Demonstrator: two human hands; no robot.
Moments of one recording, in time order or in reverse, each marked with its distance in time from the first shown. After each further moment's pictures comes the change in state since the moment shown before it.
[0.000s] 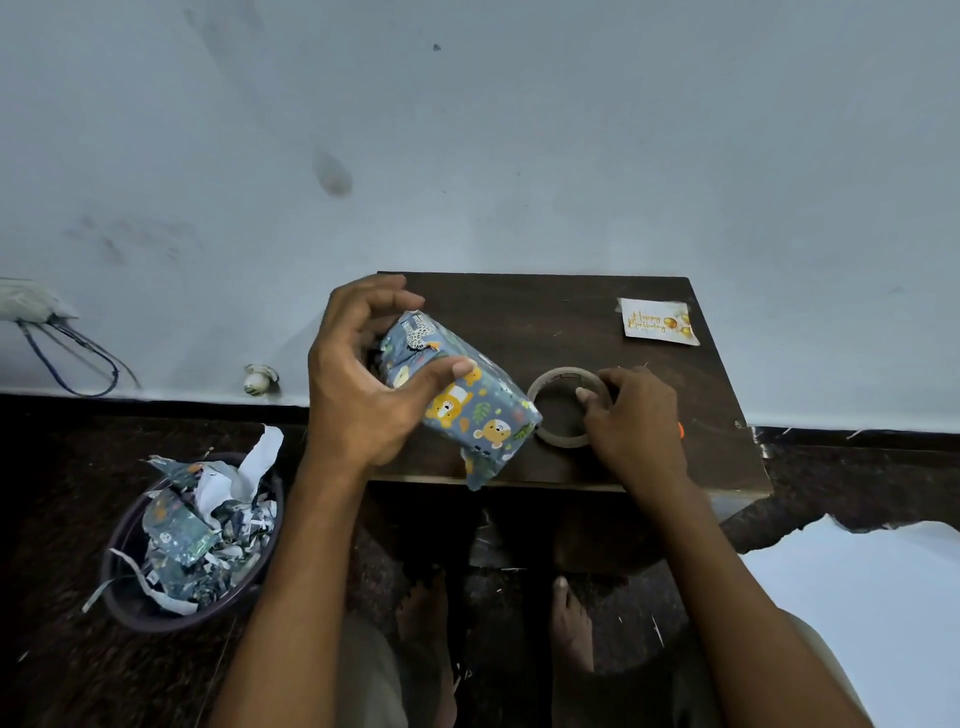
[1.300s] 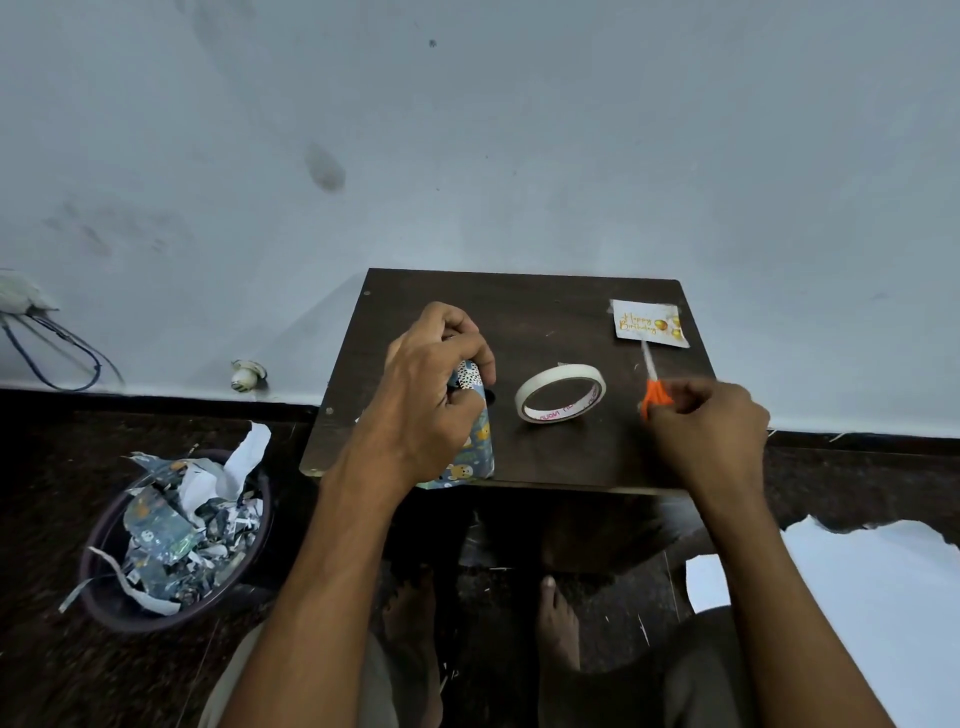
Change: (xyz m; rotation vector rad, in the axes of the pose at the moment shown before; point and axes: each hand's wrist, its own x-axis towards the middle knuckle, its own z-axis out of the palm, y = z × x) left_hand 0.000 0.011 0.029 0.332 -0.401 0.037; right_hand -0.009 0.029 -0.049 0.152 0.175 0.211
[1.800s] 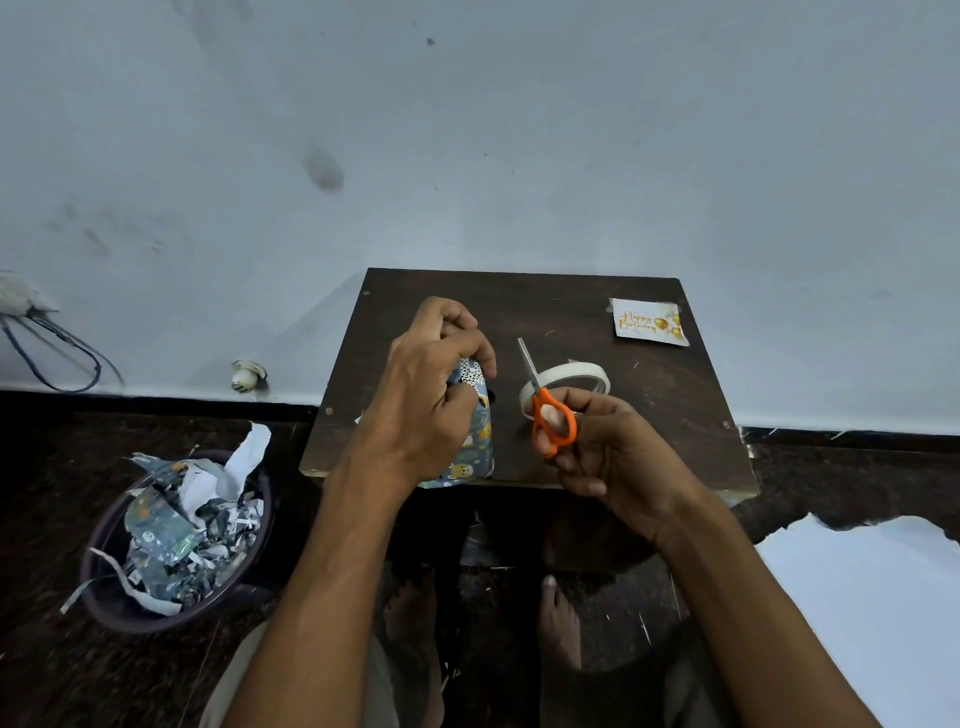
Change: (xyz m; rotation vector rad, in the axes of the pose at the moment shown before) left_hand 0.001 -0.002 0.003 0.001 0.046 0.035; right_hand -0.037 -0.047 0.019 0.947 -0.980 0.274
